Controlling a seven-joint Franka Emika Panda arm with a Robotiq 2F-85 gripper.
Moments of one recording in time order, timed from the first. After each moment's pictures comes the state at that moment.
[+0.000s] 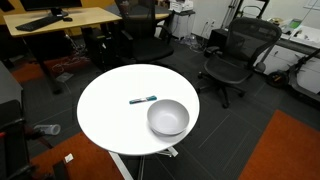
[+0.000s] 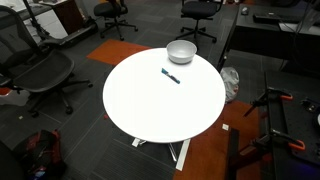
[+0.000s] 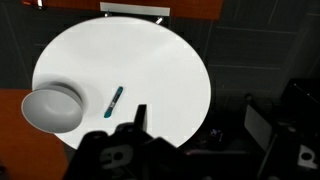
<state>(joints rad) 0.10 -0.81 0.05 -2.63 0.10 2.05 0.02</state>
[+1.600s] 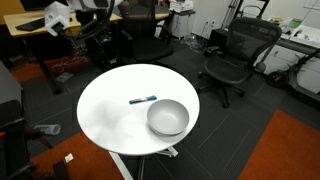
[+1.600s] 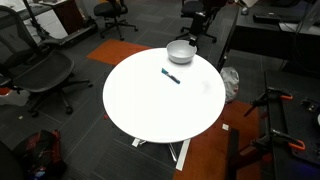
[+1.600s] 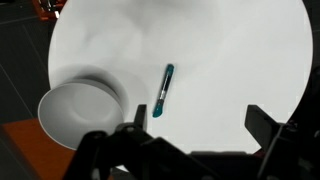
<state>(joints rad) -0.06 -0.04 -0.02 -2.35 0.02 2.48 0.08</state>
